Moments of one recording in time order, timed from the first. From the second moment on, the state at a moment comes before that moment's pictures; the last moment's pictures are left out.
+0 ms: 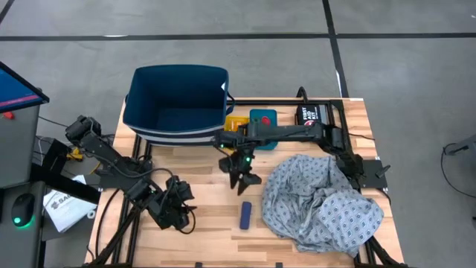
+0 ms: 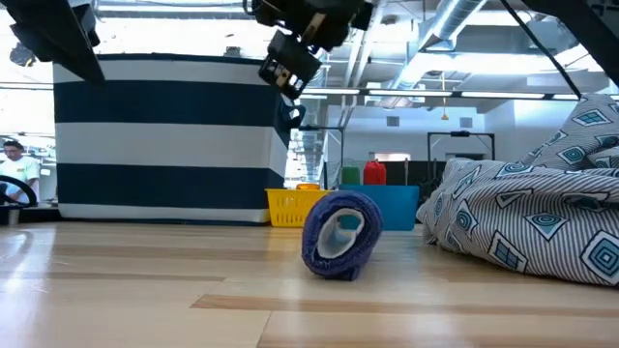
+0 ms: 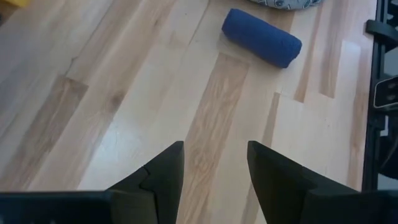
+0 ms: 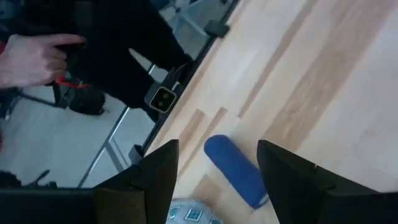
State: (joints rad) left arm -0.74 1.31 0.91 -0.67 -0.53 -1.01; right arm -0.05 2.16 2.00 -1.08 -0.89 -0.39
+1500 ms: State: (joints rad) left arm -0.45 1.31 0.91 -0.49 -0.39 -0.95; right arm 0.07 2.16 1.73 -0.94 -0.90 -1.18
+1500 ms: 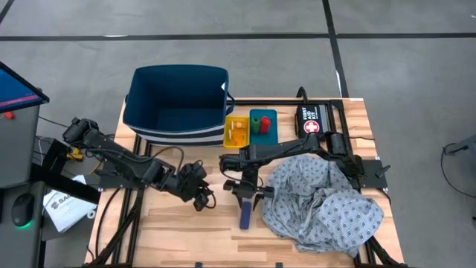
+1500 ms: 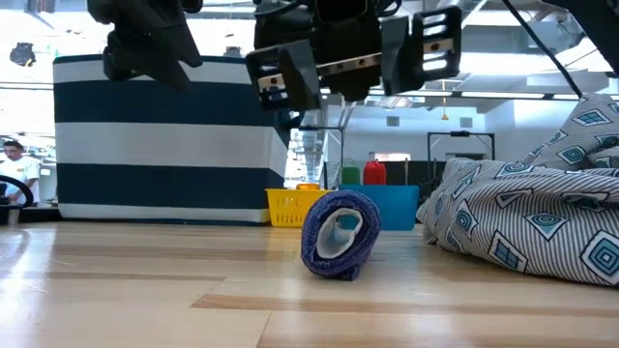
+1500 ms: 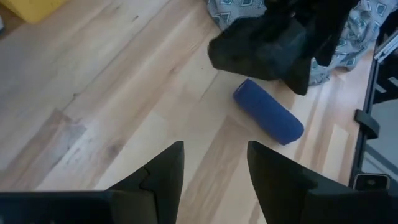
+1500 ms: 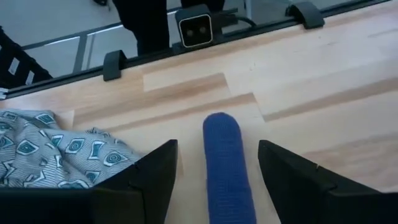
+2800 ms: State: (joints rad) left arm -0.36 1.31 0.91 -0.50 -0.41 -0.84; right arm 0.04 2.25 1.73 -0.93 -0.83 -1.39
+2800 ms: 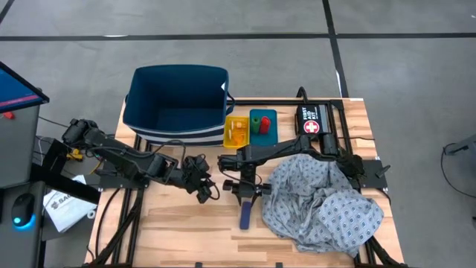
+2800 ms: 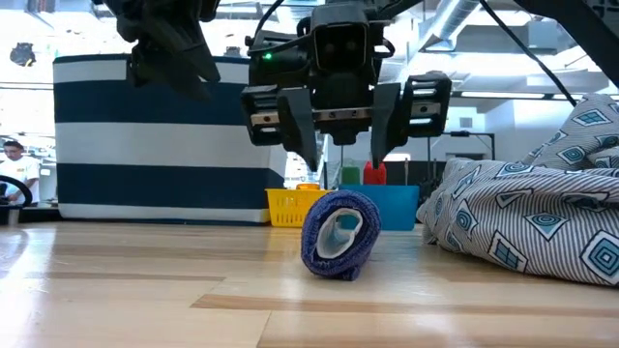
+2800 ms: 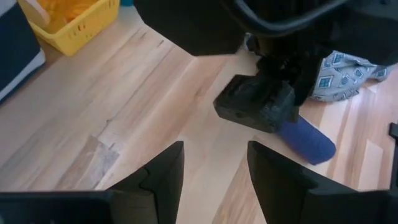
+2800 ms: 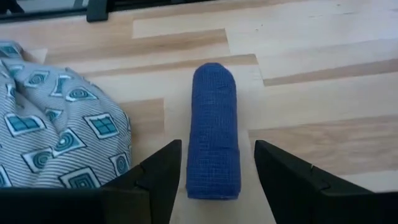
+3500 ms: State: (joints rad) left arm -0.37 1.31 0.91 -0.57 -0.42 -0.77; right arm 0.02 2.25 1.60 -0.75 -0.83 -1.36
